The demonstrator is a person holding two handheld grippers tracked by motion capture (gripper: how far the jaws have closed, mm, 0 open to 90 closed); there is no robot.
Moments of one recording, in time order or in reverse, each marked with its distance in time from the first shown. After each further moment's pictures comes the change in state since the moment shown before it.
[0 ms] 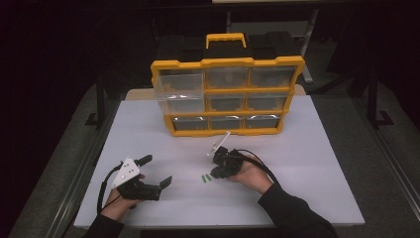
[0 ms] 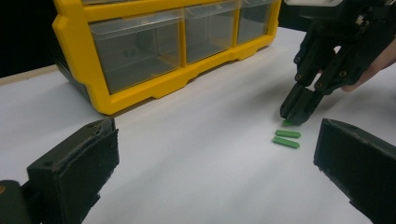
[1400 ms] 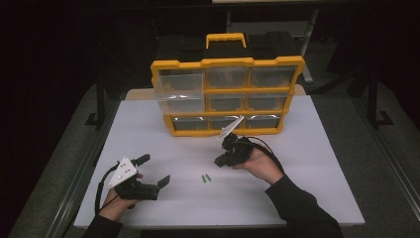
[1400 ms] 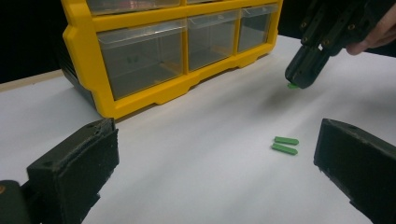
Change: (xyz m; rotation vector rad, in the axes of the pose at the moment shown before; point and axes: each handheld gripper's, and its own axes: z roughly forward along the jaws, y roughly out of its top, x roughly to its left) left arm 0.000 0.002 -0.007 -0.023 0.003 -0.012; right arm -0.017 0.006 -0.047 -0.091 0.045 0.037
